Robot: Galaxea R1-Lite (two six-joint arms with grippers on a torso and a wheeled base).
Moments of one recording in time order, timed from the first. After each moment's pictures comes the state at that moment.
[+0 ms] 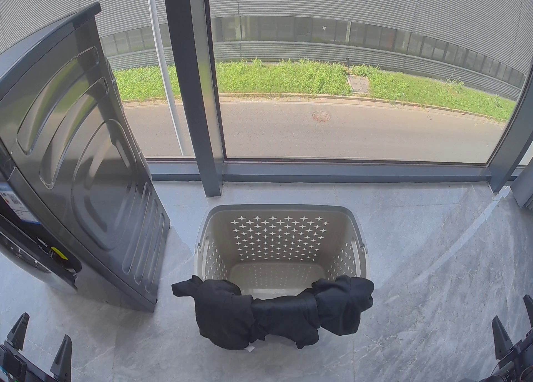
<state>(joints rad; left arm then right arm) 0.00 0.02 -0.02 0.00 0.00 0.00 0.00 0.02 -0.02 0.00 0.03 0.00</state>
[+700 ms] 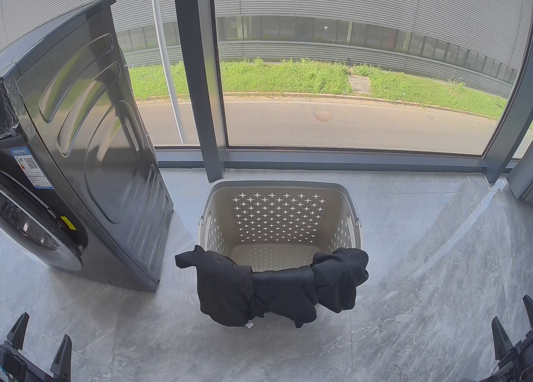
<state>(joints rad) 0.00 0.02 -0.02 -0.01 -0.01 0.00 0.01 0.02 -0.02 0.00 0.03 0.00</state>
